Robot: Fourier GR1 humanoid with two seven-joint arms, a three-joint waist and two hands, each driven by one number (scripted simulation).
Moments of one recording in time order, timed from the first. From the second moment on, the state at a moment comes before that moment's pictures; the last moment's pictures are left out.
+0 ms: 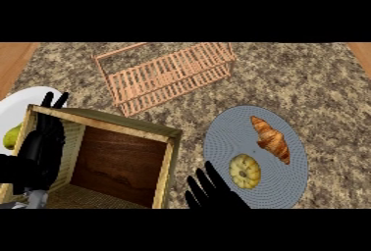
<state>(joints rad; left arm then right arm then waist) -0.03 0.51 -0.27 -1.74 0.36 0.49 0.07 -0.76 -0.57 1.22 -2.08 0.66 0.74 0.75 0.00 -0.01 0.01</state>
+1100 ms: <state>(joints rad) -0.03 0.50 -0.25 -1.74 0.35 0.44 0.06 -0.62 -0.61 1.12 -1.81 0.99 0.58 0.42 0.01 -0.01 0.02</state>
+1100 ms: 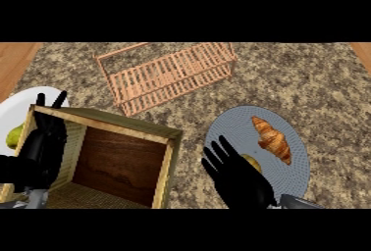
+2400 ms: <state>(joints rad) -0.04 0.49 -0.22 -1.74 0.31 0.43 0.08 -0.53 -0.53 1.04 -1.51 1.28 0.34 0.09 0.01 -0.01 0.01</state>
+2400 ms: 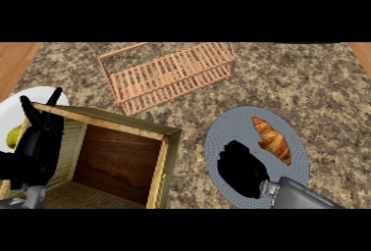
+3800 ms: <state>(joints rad) -0.06 0.55 -0.18 -1.79 0.29 0.45 0.10 -0.57 -0.01 0.72 -1.96 0.77 0.08 1.04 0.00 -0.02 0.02</state>
